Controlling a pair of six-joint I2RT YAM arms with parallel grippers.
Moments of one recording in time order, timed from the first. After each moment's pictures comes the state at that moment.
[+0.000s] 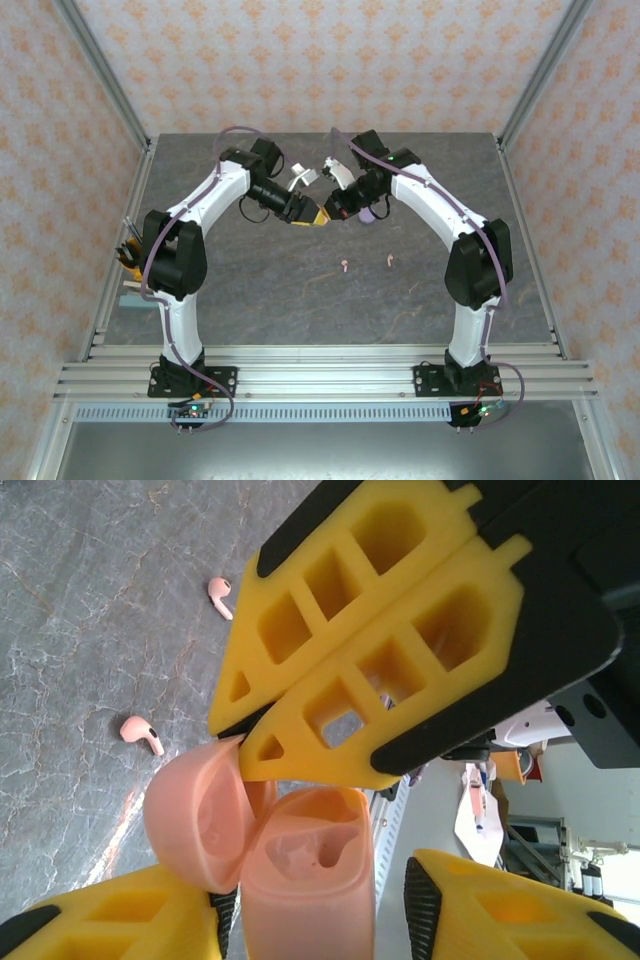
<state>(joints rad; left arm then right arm) -0.29 1.99 1.73 -1.16 1.07 0.19 0.49 1.91 1.75 -0.98 -0.60 -0.11</state>
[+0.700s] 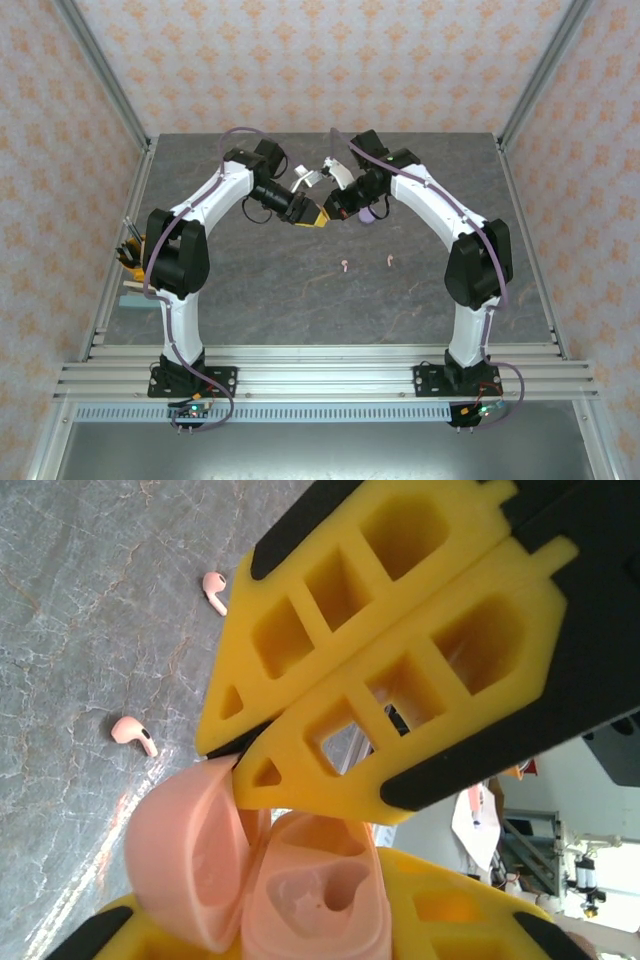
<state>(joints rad) -0.30 2.01 1.74 -1.16 1.07 0.19 0.49 1.91 1.75 -0.97 -0.60 -0.11</state>
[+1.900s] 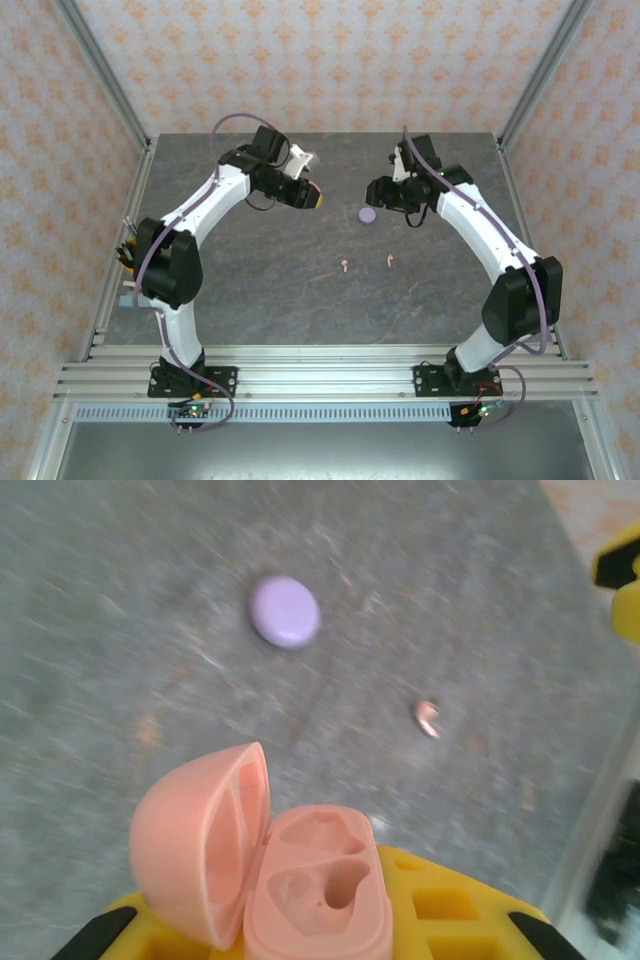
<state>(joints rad) -0.35 1.87 1.65 -0.76 0.56 0.00 0.33 1.58 1.43 -0.82 -0.21 0.45</state>
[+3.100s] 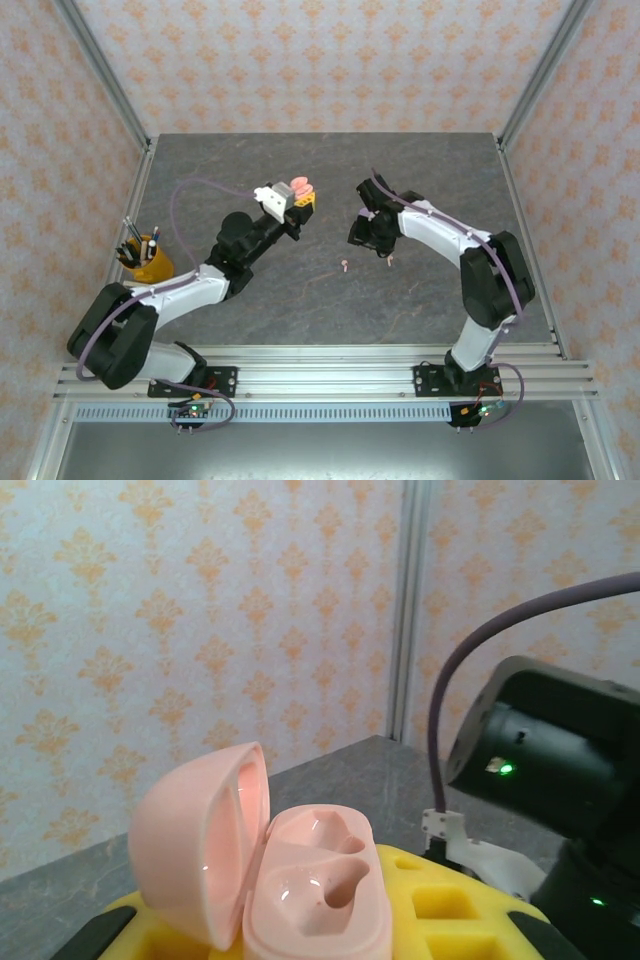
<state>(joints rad) -0.53 1.35 0.63 0.84 0.15 -0.02 0.51 1.74 1.25 -0.76 -0.12 0.75</state>
